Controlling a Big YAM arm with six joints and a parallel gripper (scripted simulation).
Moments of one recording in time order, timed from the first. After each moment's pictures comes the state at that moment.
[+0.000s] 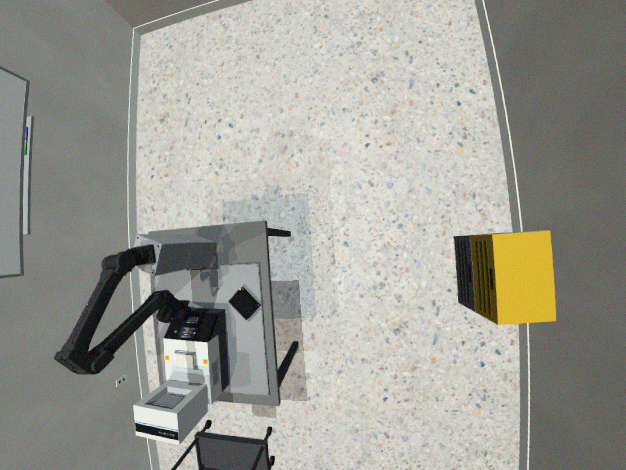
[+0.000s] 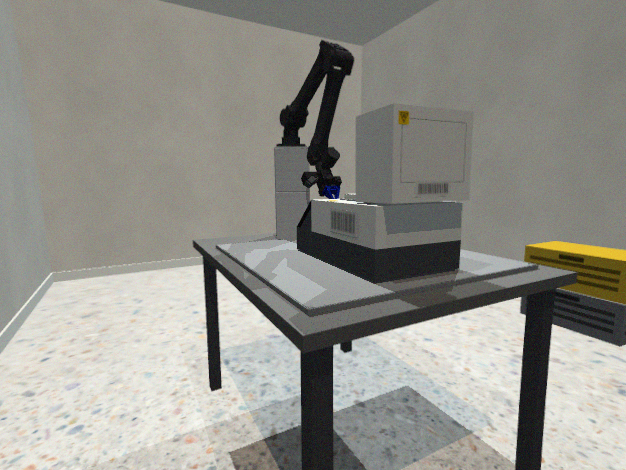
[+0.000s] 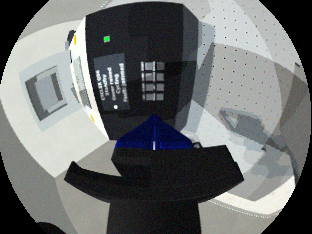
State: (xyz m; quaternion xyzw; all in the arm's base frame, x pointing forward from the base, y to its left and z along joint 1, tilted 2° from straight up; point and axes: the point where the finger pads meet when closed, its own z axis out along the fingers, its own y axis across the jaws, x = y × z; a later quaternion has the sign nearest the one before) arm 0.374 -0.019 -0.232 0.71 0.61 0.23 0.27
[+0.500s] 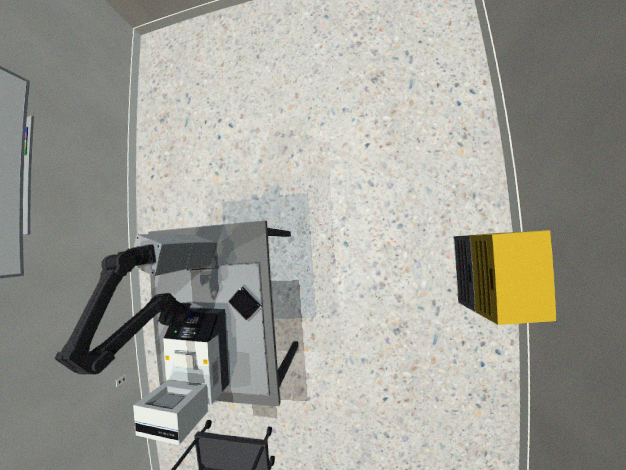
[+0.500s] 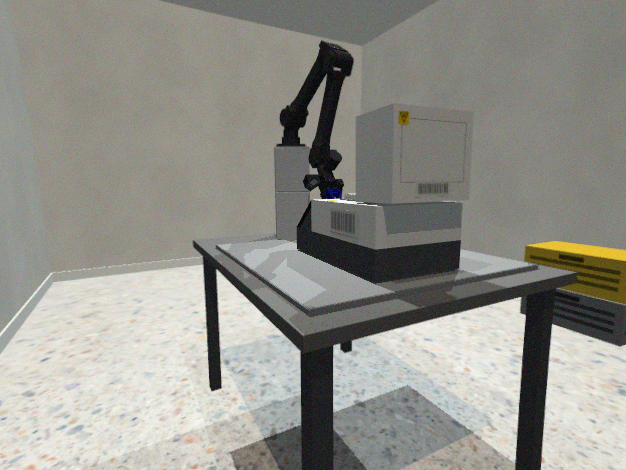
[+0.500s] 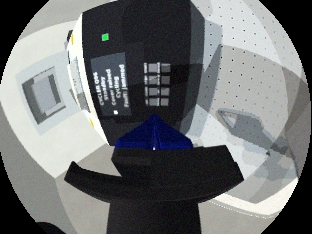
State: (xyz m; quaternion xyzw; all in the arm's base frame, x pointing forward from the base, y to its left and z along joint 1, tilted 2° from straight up) arm 0.392 -0.022 -0.242 0.71 0.61 0.23 0.27
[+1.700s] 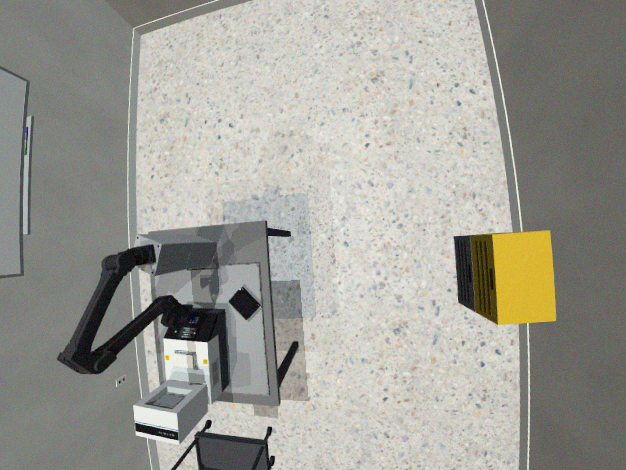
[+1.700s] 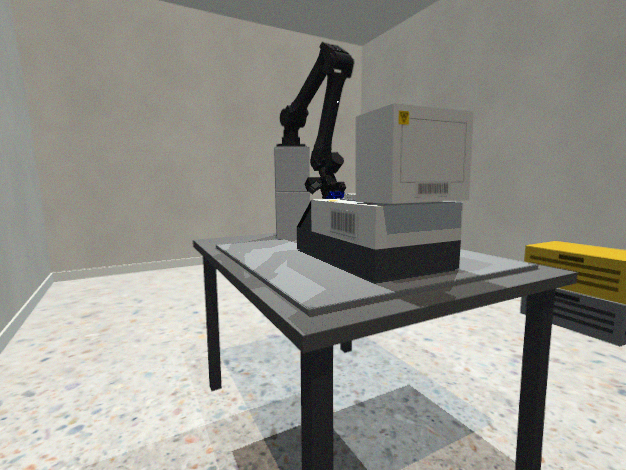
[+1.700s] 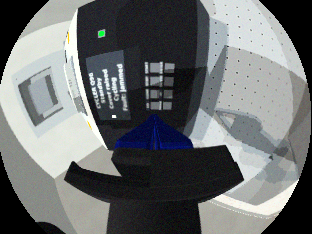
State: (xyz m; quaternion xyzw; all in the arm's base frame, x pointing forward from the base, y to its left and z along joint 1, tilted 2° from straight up) arm 0.405 -0.022 -0.253 0.71 0.61 0.23 0.27
